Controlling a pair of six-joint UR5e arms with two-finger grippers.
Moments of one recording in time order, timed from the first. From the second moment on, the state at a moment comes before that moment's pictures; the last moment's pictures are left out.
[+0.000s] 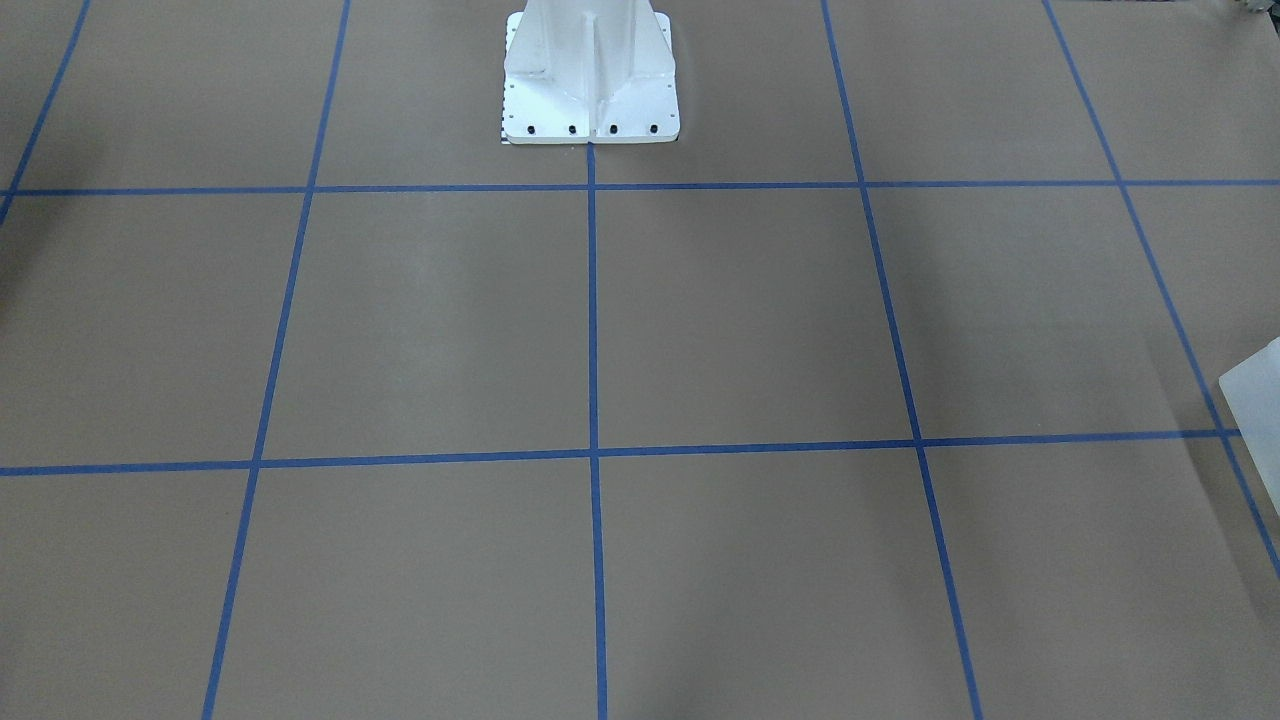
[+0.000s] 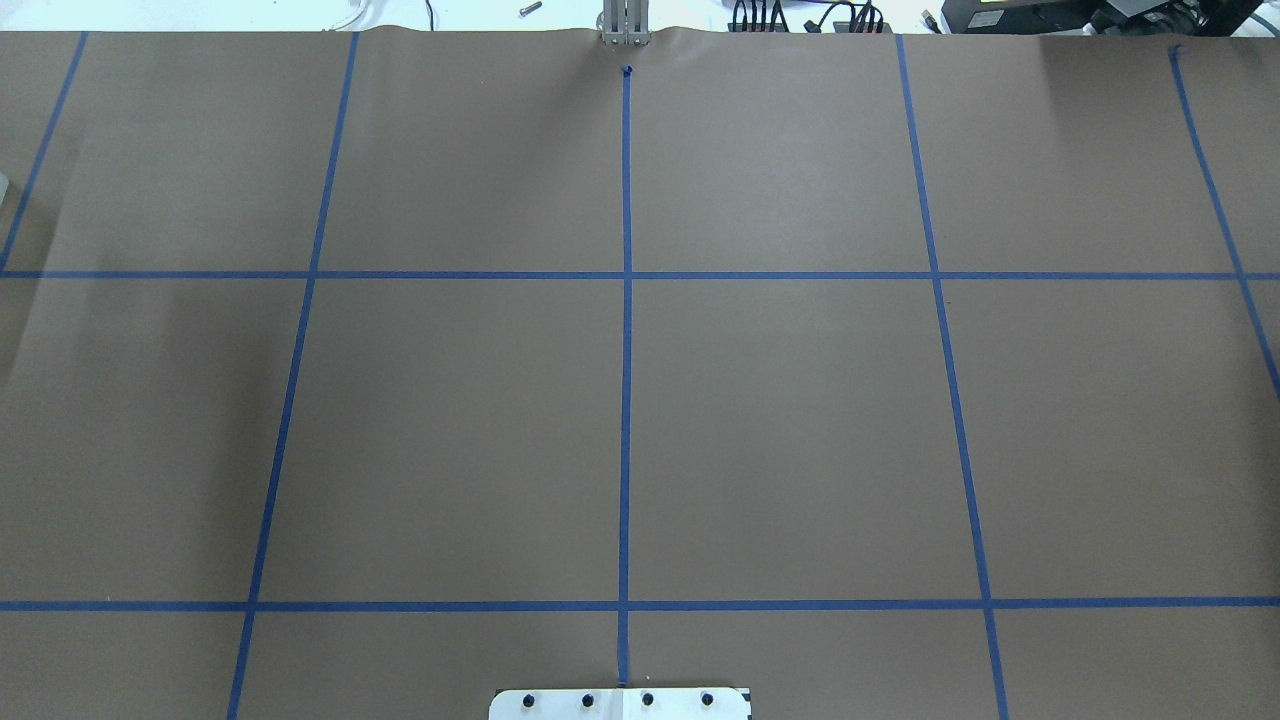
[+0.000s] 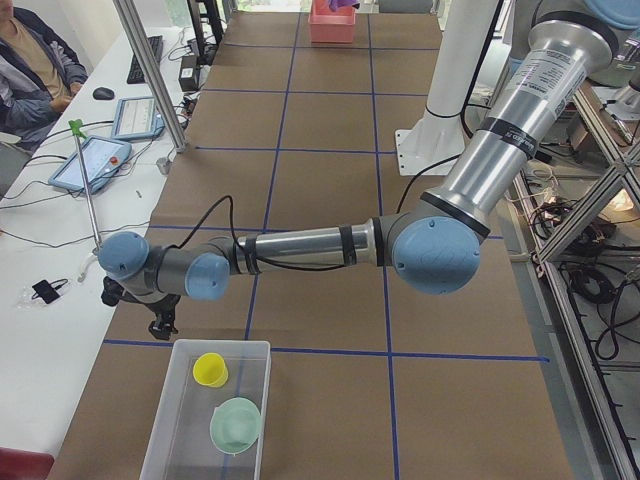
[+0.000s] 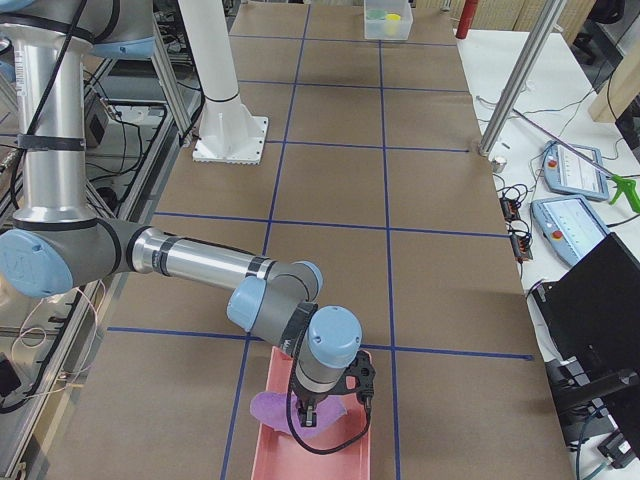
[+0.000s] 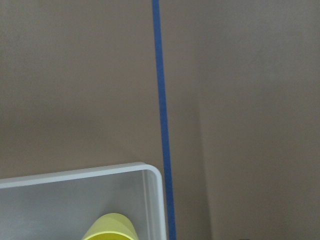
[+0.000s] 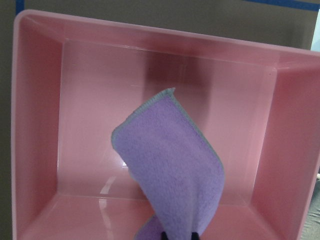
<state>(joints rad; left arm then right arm) -1.56 -2.10 -1.01 -1.72 -2.47 -0.03 1.80 -1.63 1.51 -1.81 2.15 -0.49</state>
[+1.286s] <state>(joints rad) -1.37 -1.69 -1.95 -1.39 -2.38 -0.24 1.74 -1.60 1.71 -1.79 2.31 -0.21</state>
